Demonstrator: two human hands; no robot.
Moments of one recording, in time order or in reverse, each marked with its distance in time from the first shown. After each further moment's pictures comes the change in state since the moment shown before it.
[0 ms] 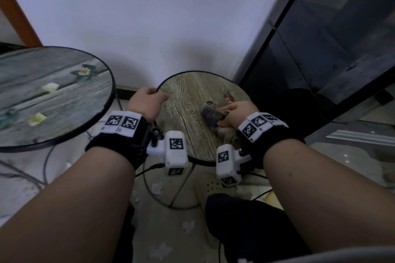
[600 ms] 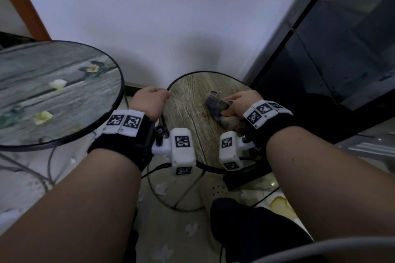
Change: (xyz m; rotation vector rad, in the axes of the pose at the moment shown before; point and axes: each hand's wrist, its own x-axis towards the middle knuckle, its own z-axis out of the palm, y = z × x) left_hand 0.013 -0.004 -0.013 -0.212 -0.059 -0.087; right_hand 0.036 -0.026 -0.001 0.005 -0.012 -0.034
